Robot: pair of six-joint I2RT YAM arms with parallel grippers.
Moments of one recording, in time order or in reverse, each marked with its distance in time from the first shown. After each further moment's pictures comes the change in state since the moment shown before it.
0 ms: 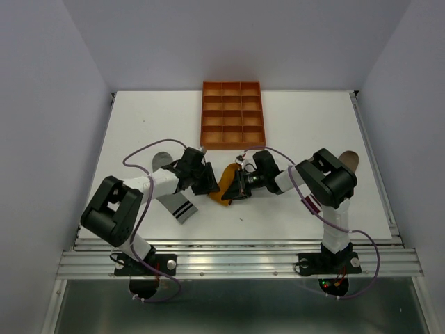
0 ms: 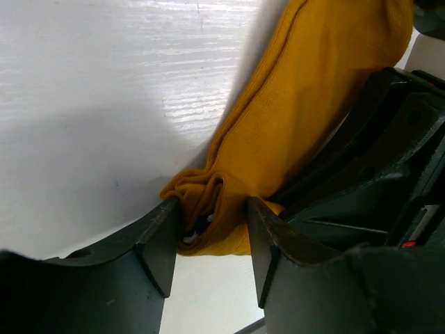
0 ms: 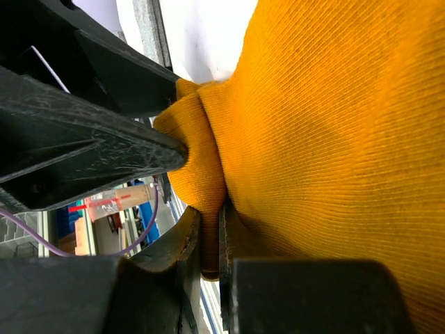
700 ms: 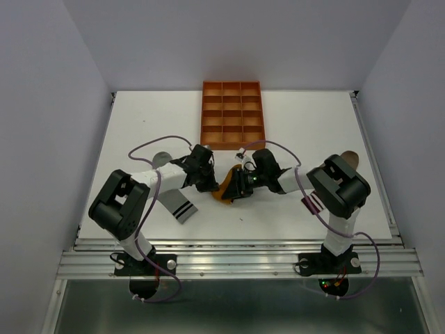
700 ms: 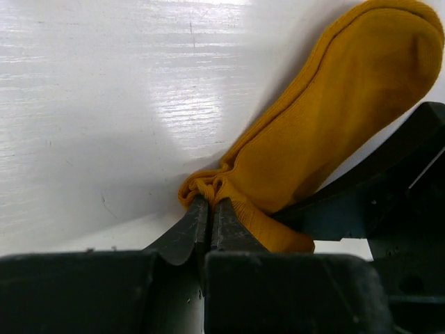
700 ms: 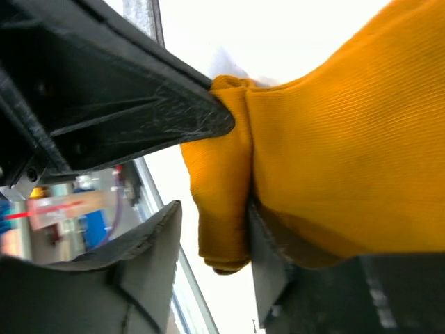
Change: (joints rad) left arm -0.042 0.083 0.086 -0.056 -0.075 -0.027; right arm 0.023 -0.125 -0.001 -0.125 0.109 -0.150
